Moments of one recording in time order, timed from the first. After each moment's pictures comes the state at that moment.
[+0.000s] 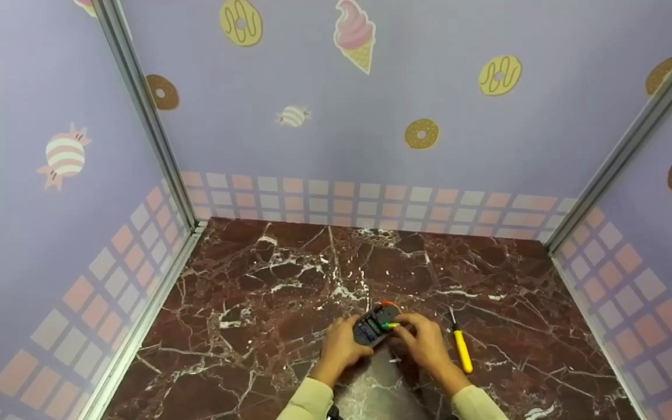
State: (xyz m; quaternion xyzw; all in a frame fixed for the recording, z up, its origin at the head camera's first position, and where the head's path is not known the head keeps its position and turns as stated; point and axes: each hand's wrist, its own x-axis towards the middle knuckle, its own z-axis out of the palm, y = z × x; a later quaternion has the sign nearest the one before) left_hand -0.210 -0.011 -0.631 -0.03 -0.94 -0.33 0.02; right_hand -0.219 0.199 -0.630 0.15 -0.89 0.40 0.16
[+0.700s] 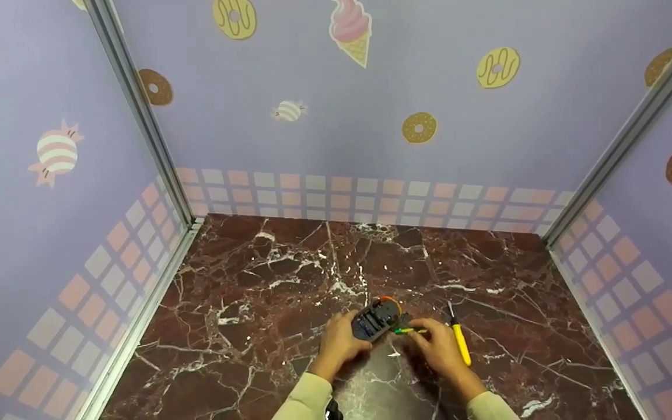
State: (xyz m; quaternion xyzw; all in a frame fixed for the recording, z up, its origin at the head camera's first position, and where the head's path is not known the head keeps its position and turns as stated) left_hand -0.211 -0.010 -0.633 -0.02 -0.94 -0.33 0.01; right_hand -0.203 0.230 -0.639 0.11 -0.89 0.43 0.13
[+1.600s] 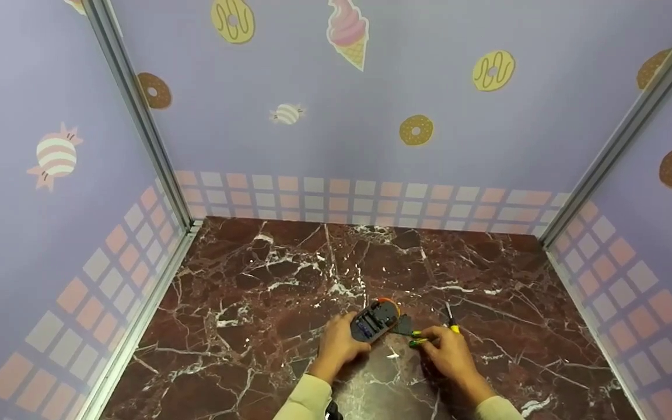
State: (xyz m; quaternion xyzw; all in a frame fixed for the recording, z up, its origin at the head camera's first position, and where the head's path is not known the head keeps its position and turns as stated) left_hand -0.211 -0.010 -0.633 -0.03 -0.94 -0.34 0.02; right_hand -0.197 0.253 -0.644 0.06 -0.92 0.36 0.09
